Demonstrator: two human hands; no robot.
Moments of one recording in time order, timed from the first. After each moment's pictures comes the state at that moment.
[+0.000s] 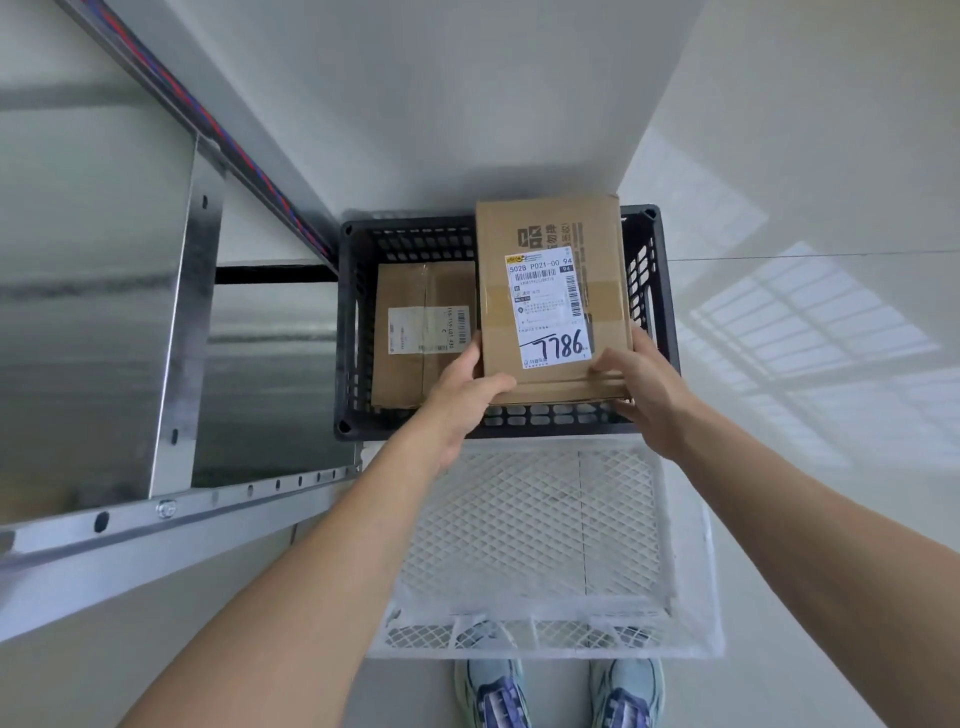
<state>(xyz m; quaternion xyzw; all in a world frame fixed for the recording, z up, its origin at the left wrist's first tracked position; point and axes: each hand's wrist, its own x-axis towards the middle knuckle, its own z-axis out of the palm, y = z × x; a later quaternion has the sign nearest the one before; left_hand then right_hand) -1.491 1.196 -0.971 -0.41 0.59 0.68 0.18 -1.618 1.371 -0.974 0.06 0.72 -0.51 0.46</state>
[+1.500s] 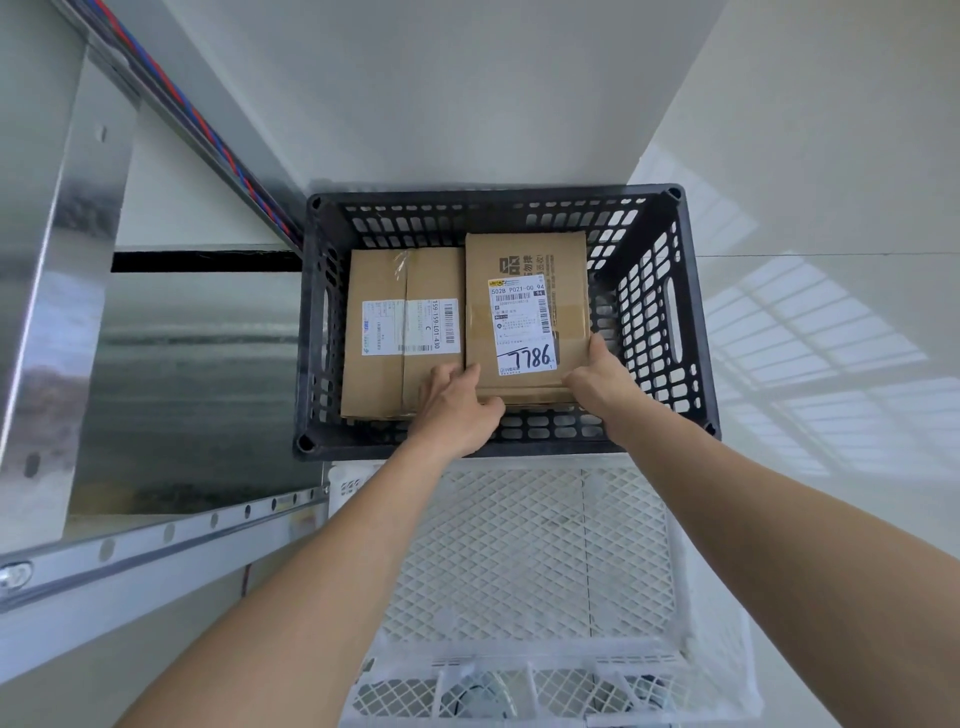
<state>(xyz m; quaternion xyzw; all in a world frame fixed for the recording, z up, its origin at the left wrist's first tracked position) -1.498 1.186 -1.065 -0.35 0.80 0.40 0.27 -1.623 1.325 -1.080 0.02 0.83 -0.31 0.45</state>
